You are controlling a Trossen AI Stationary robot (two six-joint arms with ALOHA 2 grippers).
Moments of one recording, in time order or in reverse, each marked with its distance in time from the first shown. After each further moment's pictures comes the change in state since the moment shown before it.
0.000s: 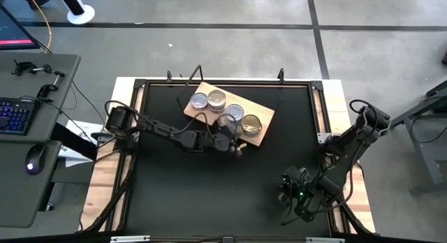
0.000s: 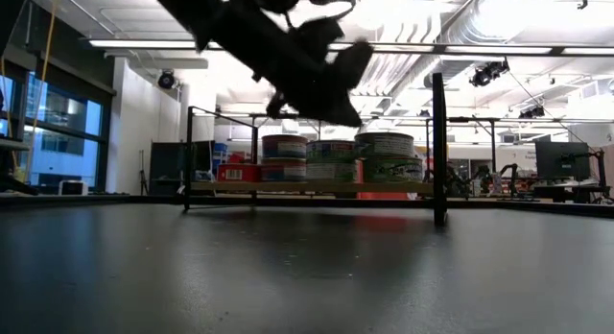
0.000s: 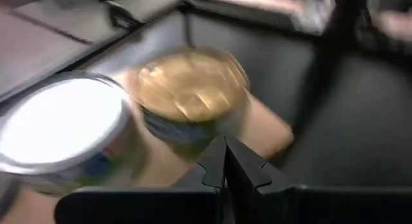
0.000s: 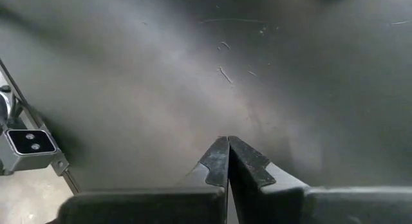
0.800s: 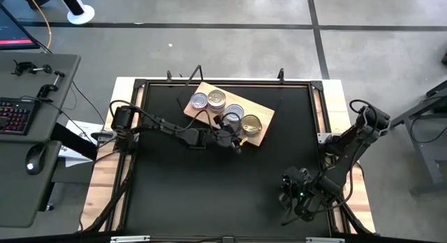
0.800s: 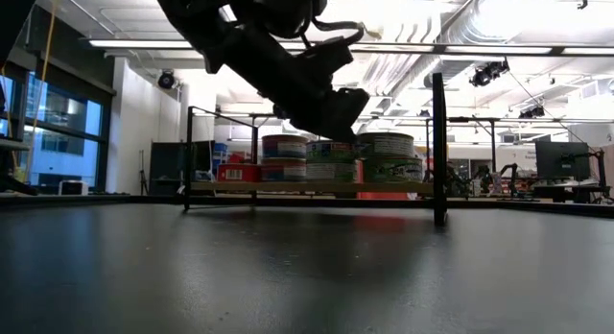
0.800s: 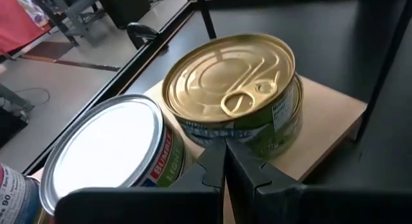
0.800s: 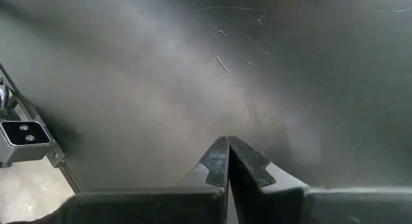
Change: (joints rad) left arm 0.045 0.056 -0.002 0.051 -0.042 0.323; right arm 0.001 0.000 0.000 -0.006 -0.039 0.000
